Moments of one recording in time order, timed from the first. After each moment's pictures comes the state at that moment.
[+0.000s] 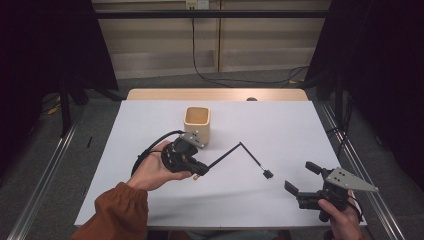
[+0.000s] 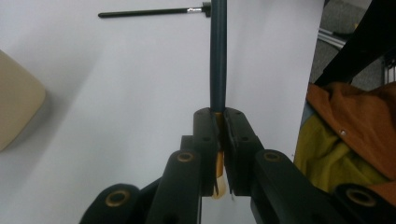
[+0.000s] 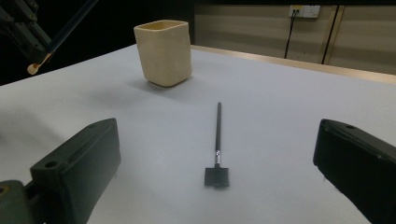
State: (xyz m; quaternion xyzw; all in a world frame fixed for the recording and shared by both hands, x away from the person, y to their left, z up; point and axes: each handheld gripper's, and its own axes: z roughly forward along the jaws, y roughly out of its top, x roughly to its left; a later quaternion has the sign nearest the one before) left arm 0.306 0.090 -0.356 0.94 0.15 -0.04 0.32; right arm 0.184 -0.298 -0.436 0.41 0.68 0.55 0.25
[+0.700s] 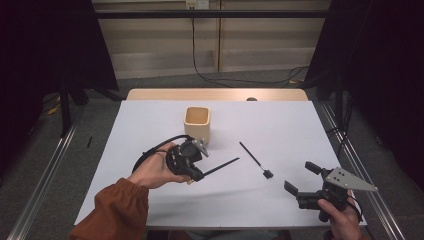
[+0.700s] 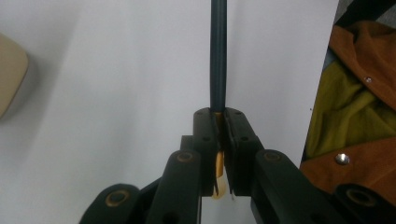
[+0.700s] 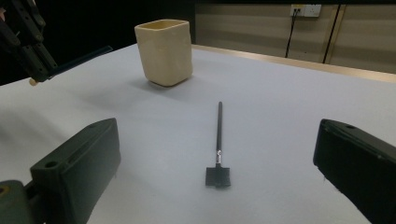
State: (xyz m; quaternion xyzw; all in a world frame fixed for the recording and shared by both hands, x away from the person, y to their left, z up) left arm 0.307 0.079 -0.368 0.97 0.12 -0.04 0.21; right arm 0.185 -0.297 -0.437 0.41 0.69 0.55 0.25
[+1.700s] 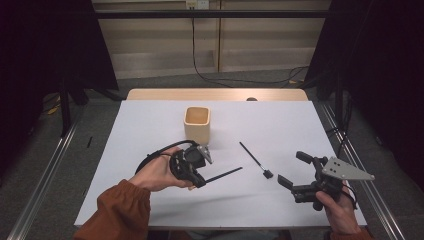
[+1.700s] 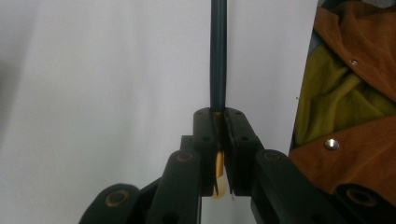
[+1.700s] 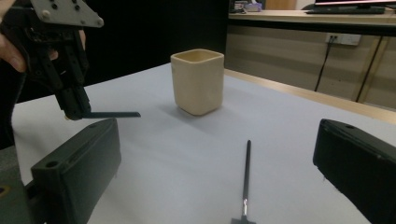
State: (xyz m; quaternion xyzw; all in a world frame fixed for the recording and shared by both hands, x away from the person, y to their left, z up) left arm 0.300 0.071 -0.374 0.98 0.09 -0.06 0.19; right arm 0.203 -0.282 -0.409 0.34 0.70 0.58 0.24
